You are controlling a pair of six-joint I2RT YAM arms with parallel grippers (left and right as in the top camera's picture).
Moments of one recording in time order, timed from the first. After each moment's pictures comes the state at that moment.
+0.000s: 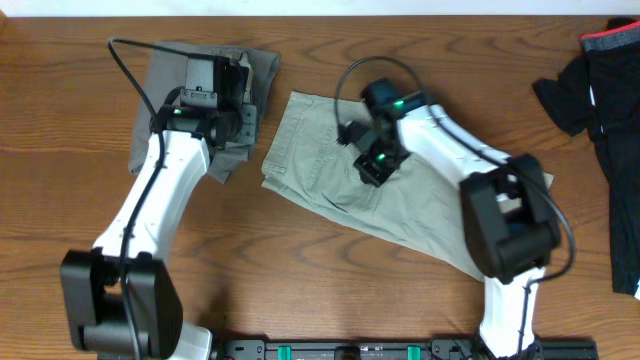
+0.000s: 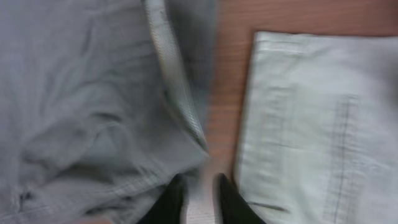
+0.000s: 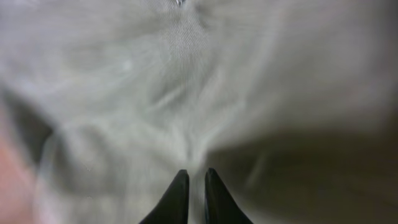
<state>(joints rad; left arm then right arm) -0.12 1.69 1.28 -0.59 0.03 0.00 0.39 2.08 1.51 -0.93 -0.34 -0.40</state>
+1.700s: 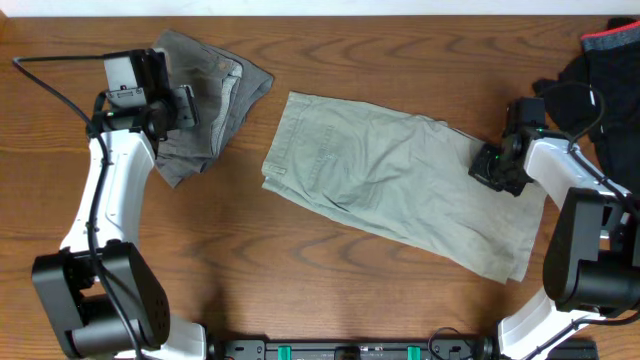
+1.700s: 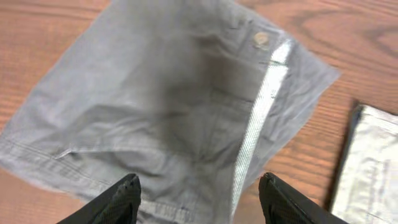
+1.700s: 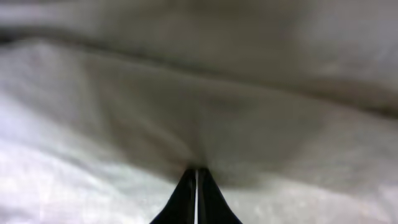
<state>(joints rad) 0.15 1.68 1.28 -0.49 0.09 -0.04 -0.12 1.86 1.08 -0.58 -0.02 0.46</state>
